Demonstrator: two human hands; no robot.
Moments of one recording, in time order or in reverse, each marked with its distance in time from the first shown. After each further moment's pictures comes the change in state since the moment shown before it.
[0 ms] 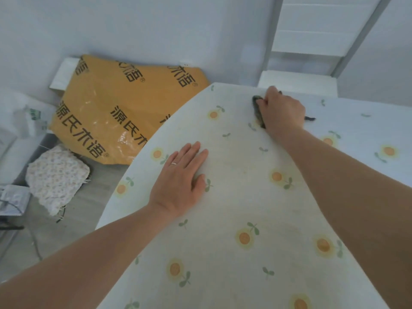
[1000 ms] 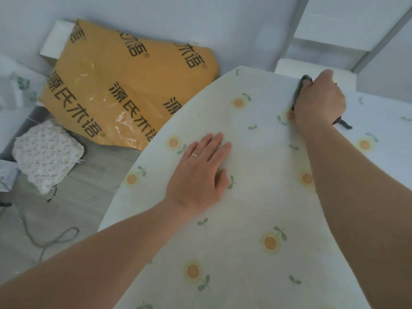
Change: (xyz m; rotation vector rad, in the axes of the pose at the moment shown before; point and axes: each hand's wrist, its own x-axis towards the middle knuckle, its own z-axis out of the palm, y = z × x) left_hand 0.000 -0.003 0.005 -0.049 0.067 0.020; right_hand 0.018 -0.016 0.009 -0.014 0.155 0.434
